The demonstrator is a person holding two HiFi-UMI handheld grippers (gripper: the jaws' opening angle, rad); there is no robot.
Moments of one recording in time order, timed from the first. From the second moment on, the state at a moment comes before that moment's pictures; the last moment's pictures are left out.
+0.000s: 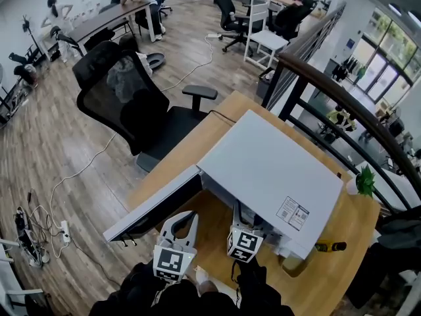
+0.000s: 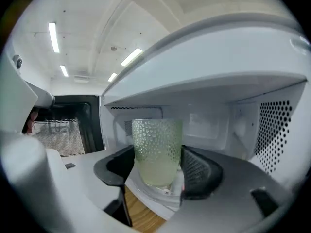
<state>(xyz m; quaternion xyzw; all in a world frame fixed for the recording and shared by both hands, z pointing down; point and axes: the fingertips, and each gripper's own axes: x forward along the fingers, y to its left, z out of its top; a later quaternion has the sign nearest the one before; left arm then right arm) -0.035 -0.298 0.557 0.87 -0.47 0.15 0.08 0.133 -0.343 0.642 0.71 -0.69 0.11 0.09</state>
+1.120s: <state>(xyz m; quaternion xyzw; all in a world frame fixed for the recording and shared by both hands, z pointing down) -0.067 -0.192 0.482 0.91 -0.40 0.12 0.02 0.098 -0.203 0.573 0.75 -0.65 0.08 0.06</state>
